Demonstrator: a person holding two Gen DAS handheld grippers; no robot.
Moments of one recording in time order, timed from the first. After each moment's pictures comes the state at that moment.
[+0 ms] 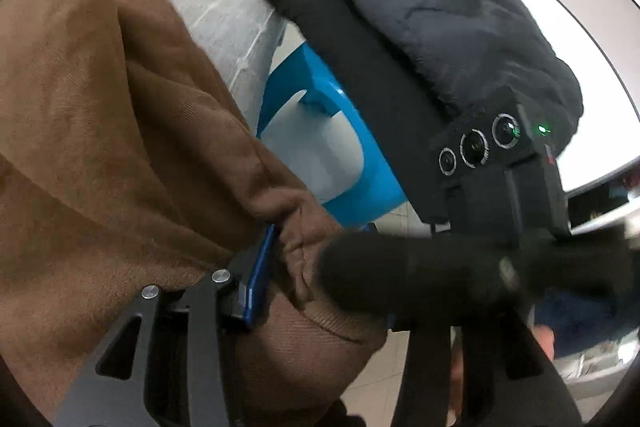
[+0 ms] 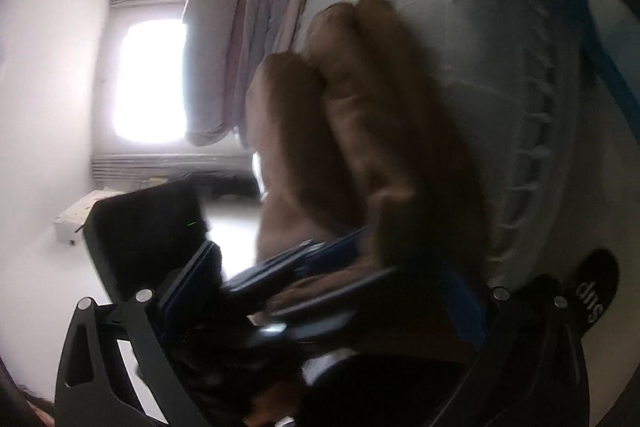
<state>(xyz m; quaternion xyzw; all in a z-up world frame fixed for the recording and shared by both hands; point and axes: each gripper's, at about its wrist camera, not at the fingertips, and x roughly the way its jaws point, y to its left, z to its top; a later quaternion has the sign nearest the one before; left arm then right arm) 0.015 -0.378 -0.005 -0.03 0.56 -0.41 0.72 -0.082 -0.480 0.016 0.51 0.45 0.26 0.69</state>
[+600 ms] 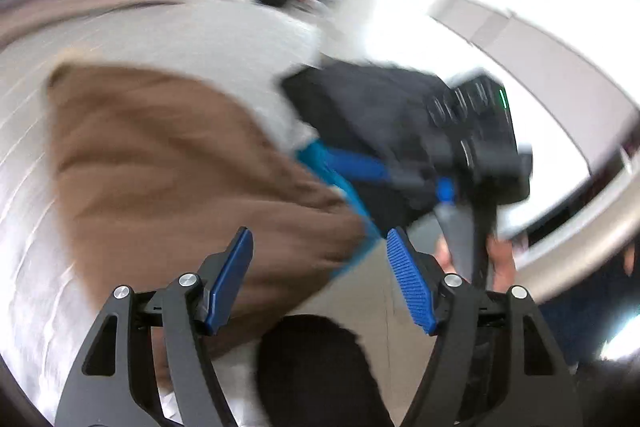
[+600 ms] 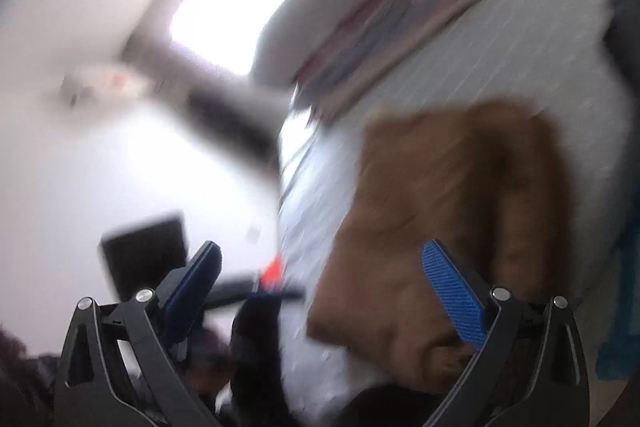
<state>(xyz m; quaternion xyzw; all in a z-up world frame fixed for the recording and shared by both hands) -0.040 -0.177 0.090 -0.15 0.44 -0.37 0.80 -0.053 -0.383 0.148 0.29 0.44 0.39 0.76</state>
